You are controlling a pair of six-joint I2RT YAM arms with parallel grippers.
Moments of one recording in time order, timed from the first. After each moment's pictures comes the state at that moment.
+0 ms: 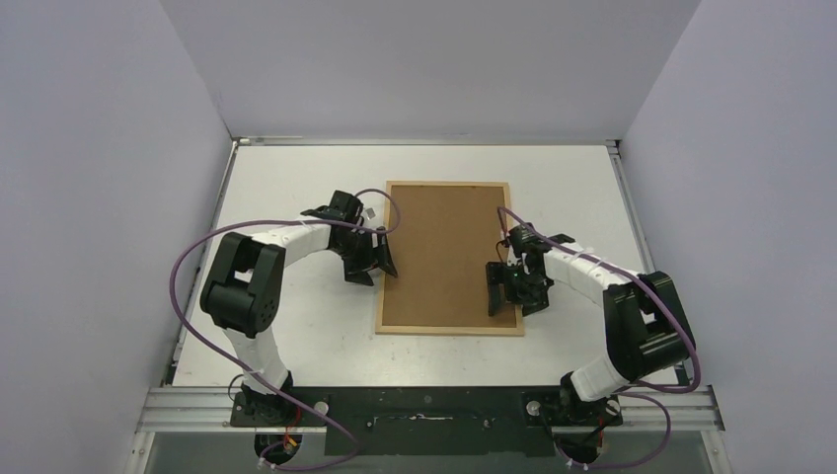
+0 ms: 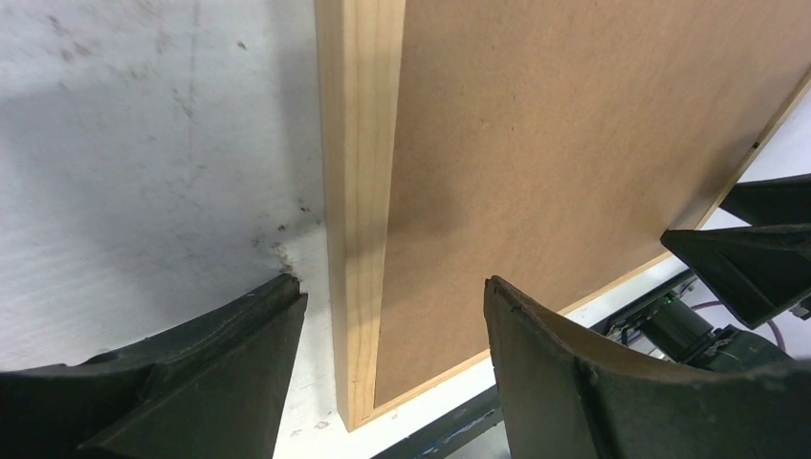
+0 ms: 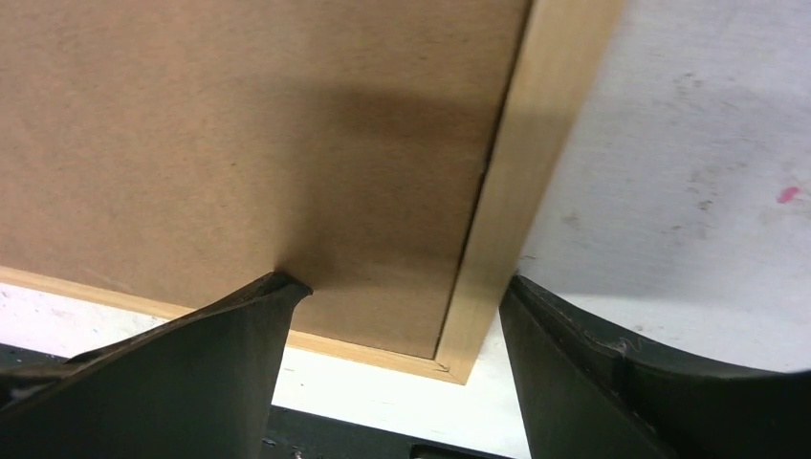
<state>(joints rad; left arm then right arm) -0.35 1.84 1.12 -0.52 0.44 -0.54 0.34 1.52 0.84 -0.73 -0.15 0.30</state>
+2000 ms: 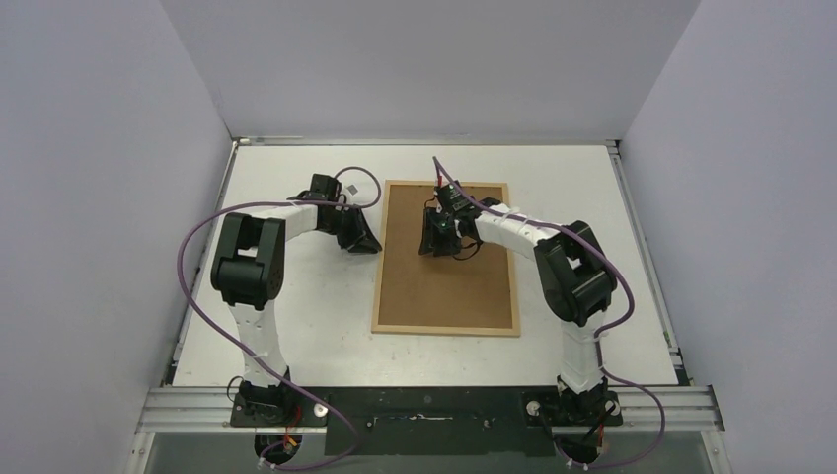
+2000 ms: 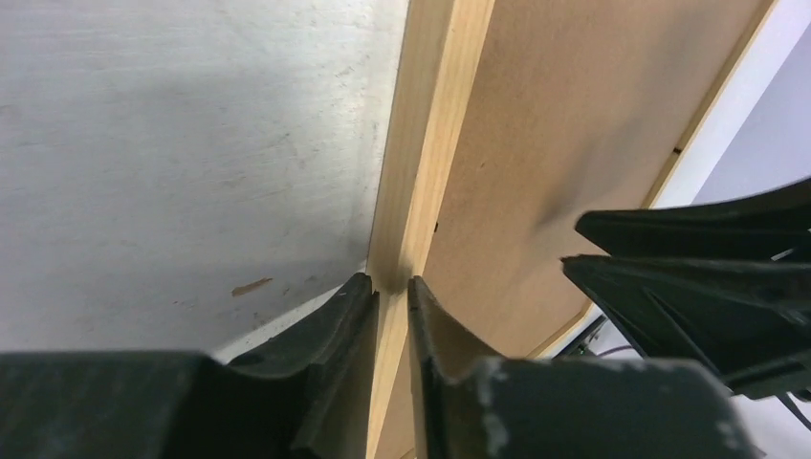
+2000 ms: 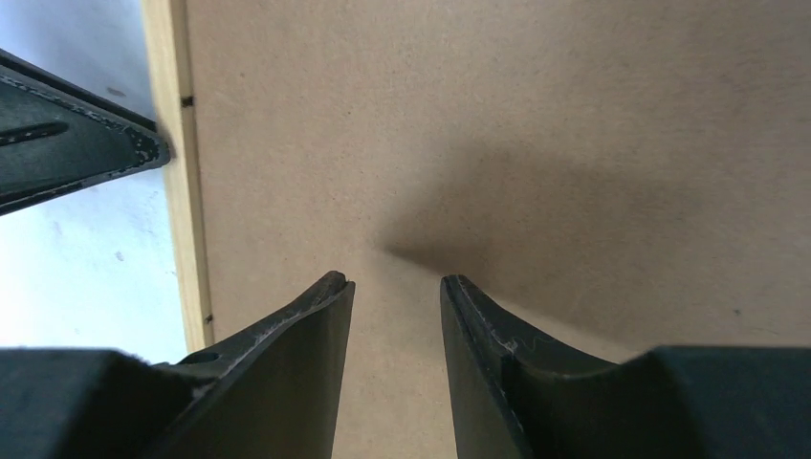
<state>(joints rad) -0.19 2.02 1.28 -0.37 0.58 -0.58 0.58 1.96 1.39 -0.42 -0.16 0.56</state>
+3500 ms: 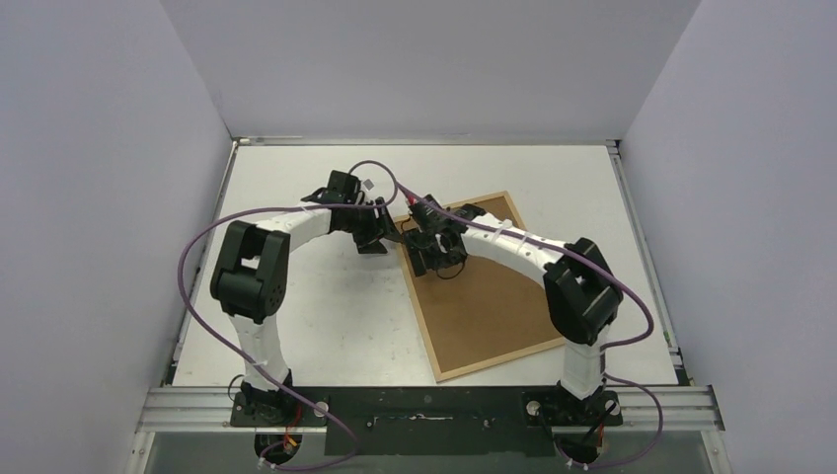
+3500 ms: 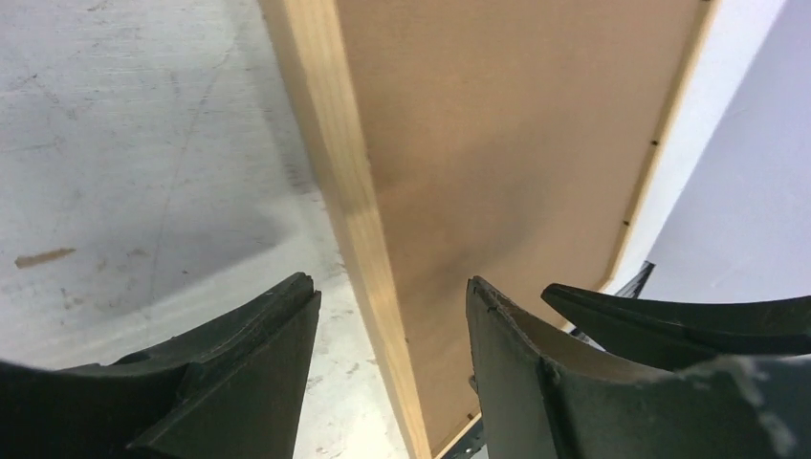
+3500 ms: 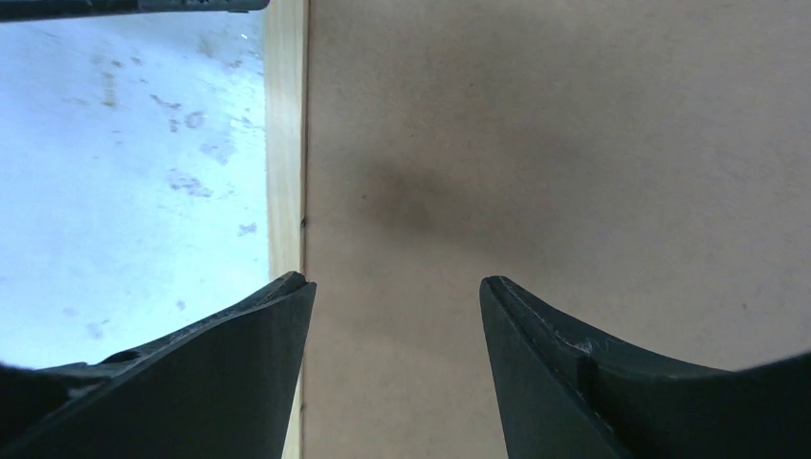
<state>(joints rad) -0.32 1.90 1.24 -0.32 0.51 -0.69 0.75 1.83 1.42 -0.71 0.06 0.37</state>
